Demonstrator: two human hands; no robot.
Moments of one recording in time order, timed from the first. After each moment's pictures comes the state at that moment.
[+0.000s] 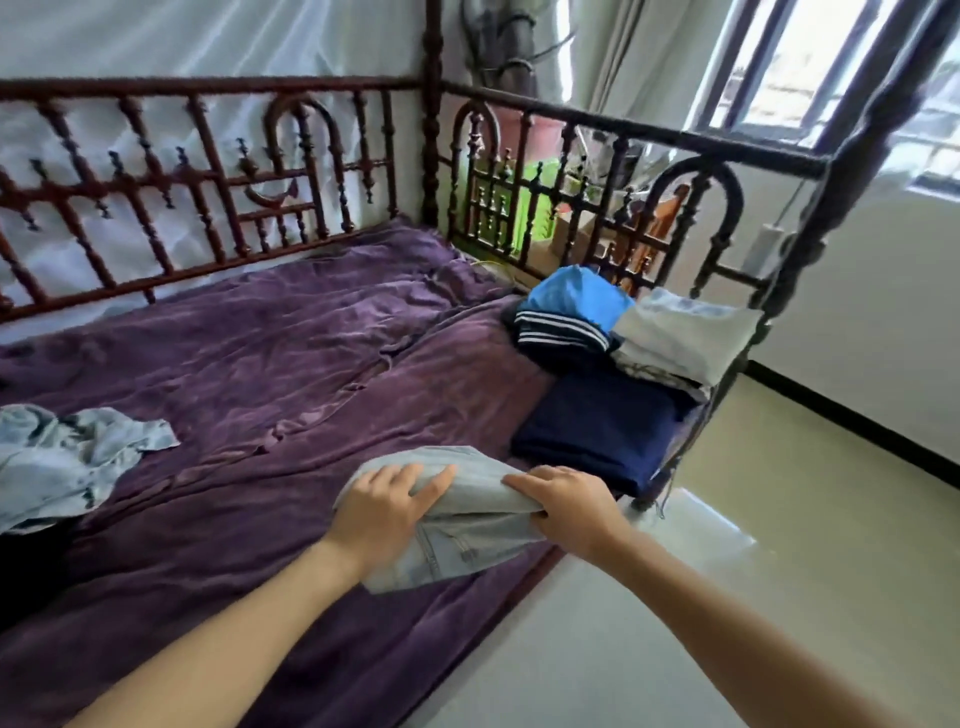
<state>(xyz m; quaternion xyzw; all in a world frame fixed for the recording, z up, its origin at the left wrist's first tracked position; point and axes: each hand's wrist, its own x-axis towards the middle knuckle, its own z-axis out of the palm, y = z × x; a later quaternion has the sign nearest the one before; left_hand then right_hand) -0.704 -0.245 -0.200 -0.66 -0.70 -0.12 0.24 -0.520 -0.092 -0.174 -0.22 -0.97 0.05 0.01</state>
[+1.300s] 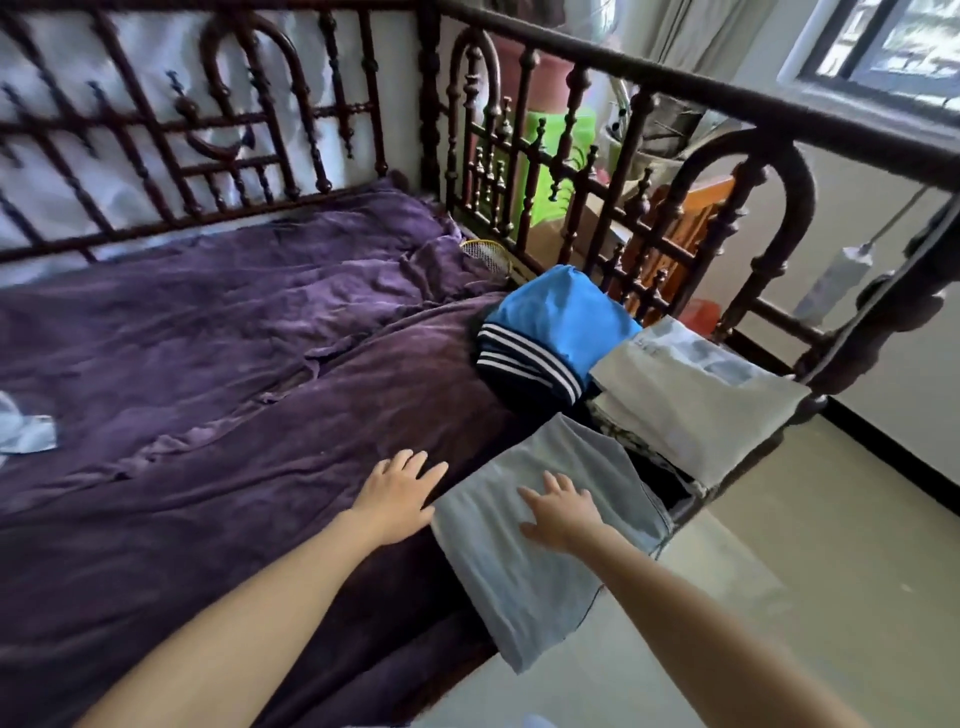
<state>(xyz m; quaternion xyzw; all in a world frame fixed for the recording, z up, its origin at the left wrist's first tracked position) -0.699 0.100 -0.265 -0.53 -0.83 0.09 -0.13 -0.535 0.259 -0.258 -0.27 -0.93 0.07 -0.26</state>
